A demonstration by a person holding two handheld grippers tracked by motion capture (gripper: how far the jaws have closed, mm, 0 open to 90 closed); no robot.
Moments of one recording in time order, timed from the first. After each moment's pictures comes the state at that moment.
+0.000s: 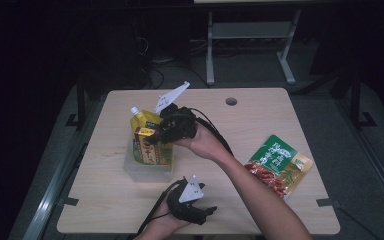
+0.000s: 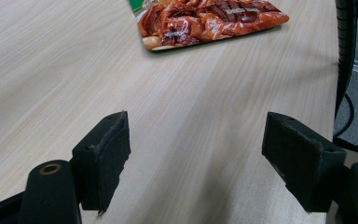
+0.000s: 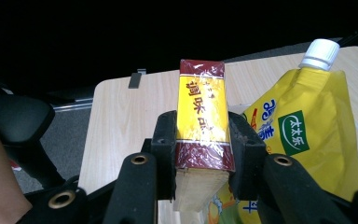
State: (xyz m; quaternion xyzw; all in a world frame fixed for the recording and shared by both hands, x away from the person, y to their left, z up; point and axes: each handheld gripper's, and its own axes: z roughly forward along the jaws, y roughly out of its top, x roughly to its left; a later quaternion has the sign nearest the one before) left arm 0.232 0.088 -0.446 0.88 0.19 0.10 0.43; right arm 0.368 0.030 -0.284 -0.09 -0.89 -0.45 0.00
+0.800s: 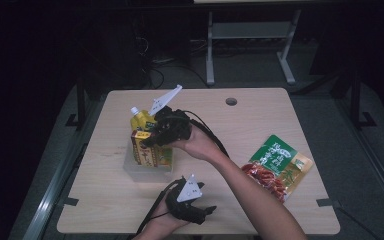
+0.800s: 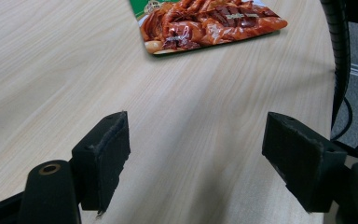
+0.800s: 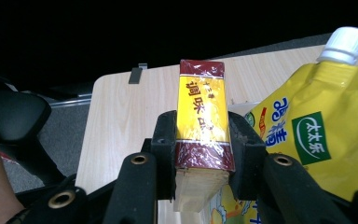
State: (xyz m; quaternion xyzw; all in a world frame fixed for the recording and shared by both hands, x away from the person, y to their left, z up) left arm 0.233 0.091 -0.444 0.87 0.19 0.10 0.44; right arm 0.374 0.045 -0.296 -0.09 -0.89 -0.44 0.01
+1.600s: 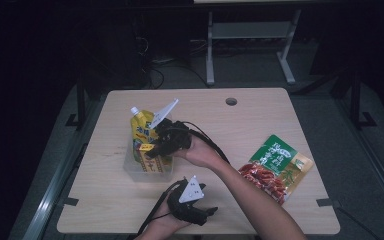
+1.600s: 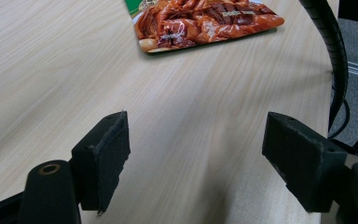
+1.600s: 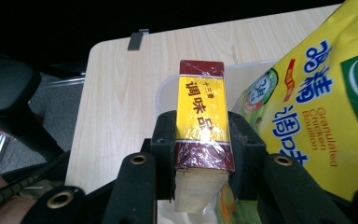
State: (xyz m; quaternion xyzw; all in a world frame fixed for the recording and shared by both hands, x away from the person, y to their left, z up) left arm 0.231 0.087 -0.446 0.87 0.19 0.10 0.44; right arm 0.373 0.050 -0.334 -0.08 -0.91 -0.40 0.03
